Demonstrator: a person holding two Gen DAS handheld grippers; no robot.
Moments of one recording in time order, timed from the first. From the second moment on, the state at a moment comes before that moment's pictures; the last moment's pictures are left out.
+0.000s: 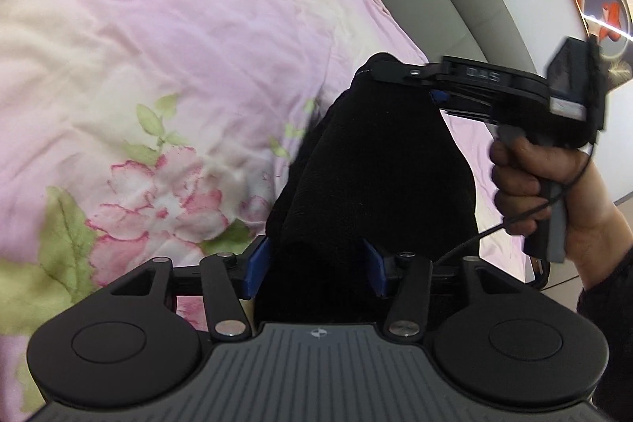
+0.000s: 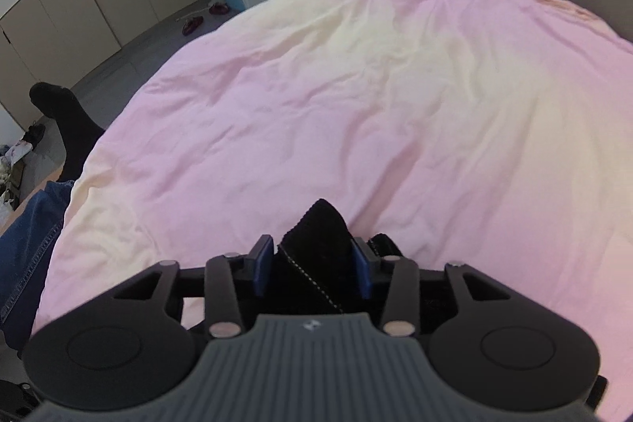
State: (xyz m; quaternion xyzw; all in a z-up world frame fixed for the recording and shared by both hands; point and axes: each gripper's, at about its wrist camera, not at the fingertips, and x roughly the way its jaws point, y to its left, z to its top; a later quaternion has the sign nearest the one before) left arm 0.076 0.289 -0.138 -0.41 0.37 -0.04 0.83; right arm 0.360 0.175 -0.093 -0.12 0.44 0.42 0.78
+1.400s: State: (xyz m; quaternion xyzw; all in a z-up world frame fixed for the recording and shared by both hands) left arm 0.156 0.175 -0.024 0.02 0.35 -0.01 0.94; right arm 0.119 -0.061 -0.143 0.05 0.29 0.27 0.91
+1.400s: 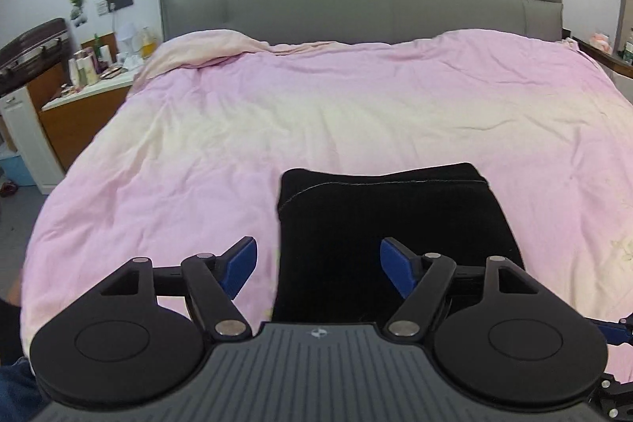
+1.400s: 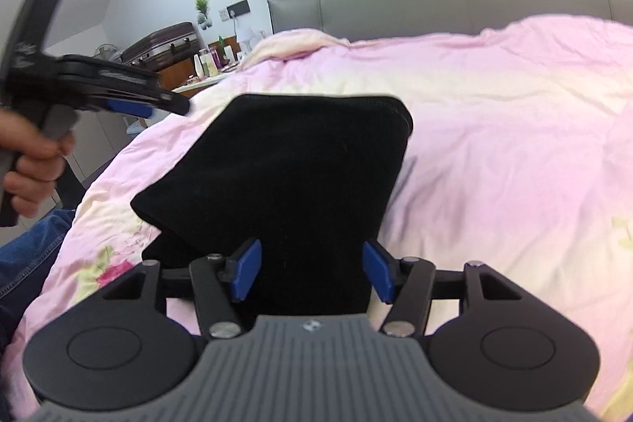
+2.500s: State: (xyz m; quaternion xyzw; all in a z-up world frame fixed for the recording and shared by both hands) left arm 0.219 0.202 -0.091 -0.08 0.42 0.05 0.90; right arm 0.283 0.039 -0.135 0.04 0.31 0.25 0.92
